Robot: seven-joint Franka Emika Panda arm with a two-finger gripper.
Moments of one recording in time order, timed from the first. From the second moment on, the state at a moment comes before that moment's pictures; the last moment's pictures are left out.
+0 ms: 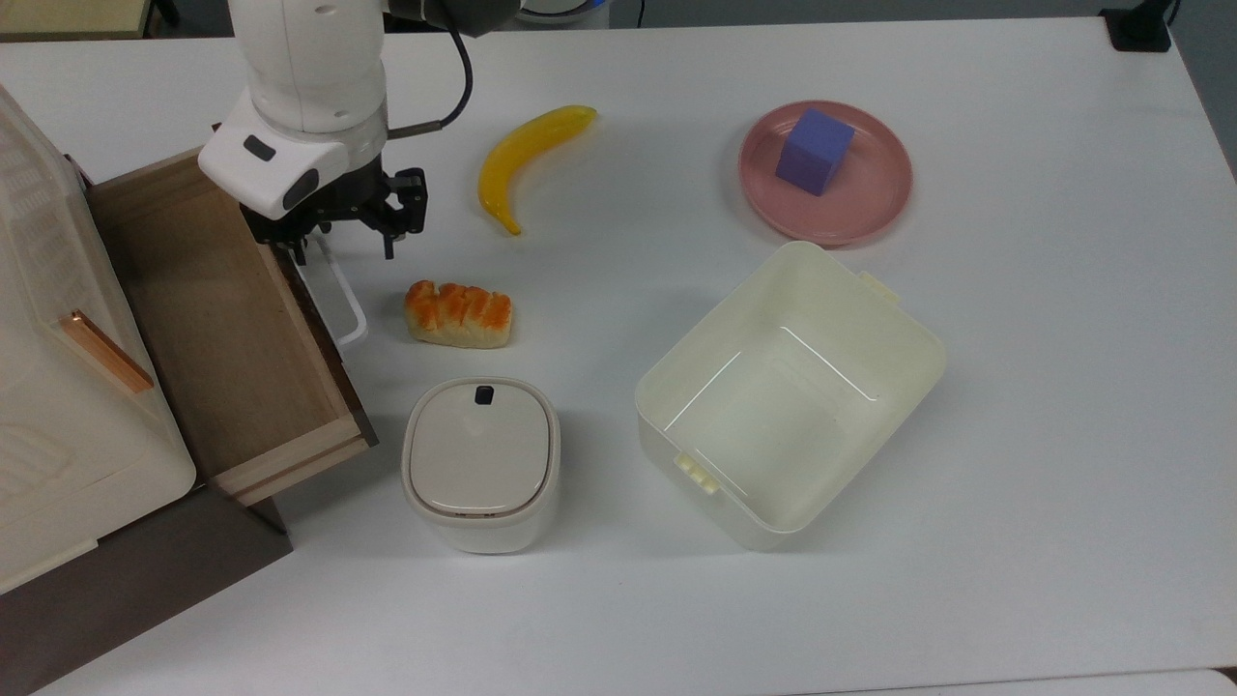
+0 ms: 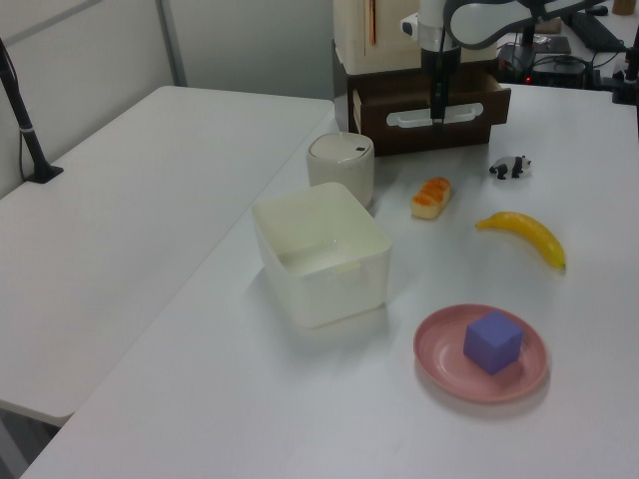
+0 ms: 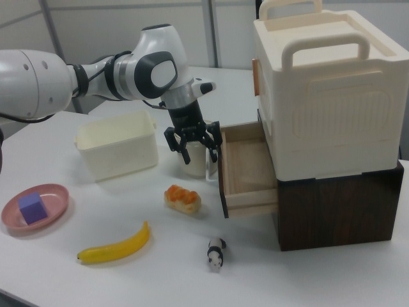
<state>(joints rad) -0.23 0.34 0.09 -1.56 -0.23 1.94 -0.28</state>
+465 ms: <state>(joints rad) -0.23 0.33 0.09 -1.56 -0.23 1.94 -0.28</state>
